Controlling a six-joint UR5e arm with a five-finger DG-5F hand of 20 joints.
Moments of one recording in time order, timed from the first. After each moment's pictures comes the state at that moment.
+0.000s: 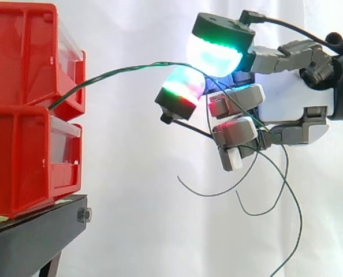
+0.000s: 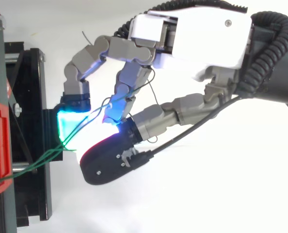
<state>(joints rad) 0.12 -2.23 -1.11 -2.96 -1.31 -0.20</state>
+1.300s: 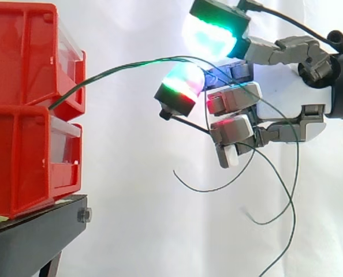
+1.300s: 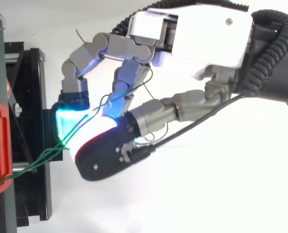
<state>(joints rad) 0.12 -2.23 -1.11 -2.94 -1.31 -0.22</state>
